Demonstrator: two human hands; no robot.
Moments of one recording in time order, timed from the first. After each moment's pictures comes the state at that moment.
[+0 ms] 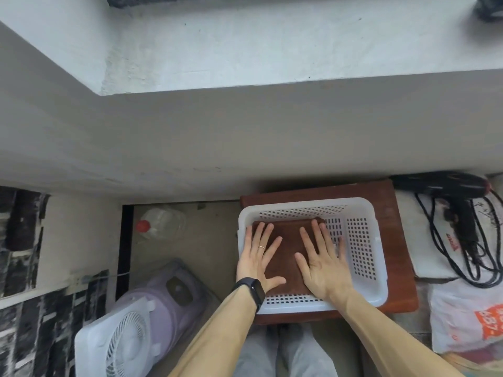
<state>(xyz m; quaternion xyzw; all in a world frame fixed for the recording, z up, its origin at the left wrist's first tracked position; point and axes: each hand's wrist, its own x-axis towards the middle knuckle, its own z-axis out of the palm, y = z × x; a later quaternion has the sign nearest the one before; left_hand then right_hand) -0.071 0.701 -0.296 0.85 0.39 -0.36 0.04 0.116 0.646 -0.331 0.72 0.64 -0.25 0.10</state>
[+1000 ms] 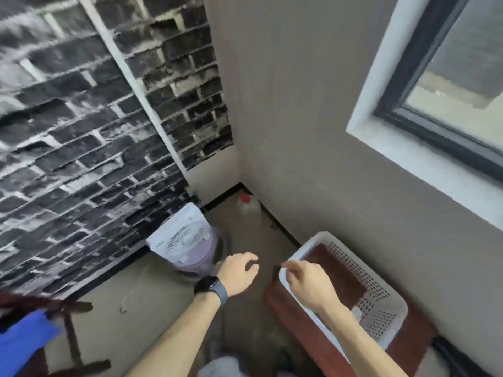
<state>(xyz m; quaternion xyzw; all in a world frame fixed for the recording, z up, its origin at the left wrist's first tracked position) -0.136 0.507 -0.112 0.40 0.85 0.09 0.33 0.040 0.623 -0.101 0.39 0.85 -0.35 0.06</state>
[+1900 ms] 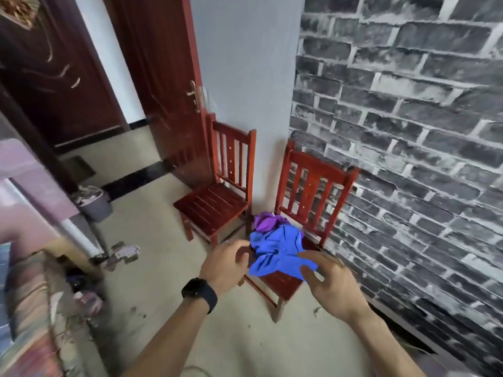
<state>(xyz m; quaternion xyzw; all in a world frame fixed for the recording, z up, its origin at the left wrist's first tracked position) -0.190 -0.264 0.012 -0.24 0.93 0.28 -0.08 -0.286 -0.028 0.039 -0.31 0.89 -0.33 0.08</state>
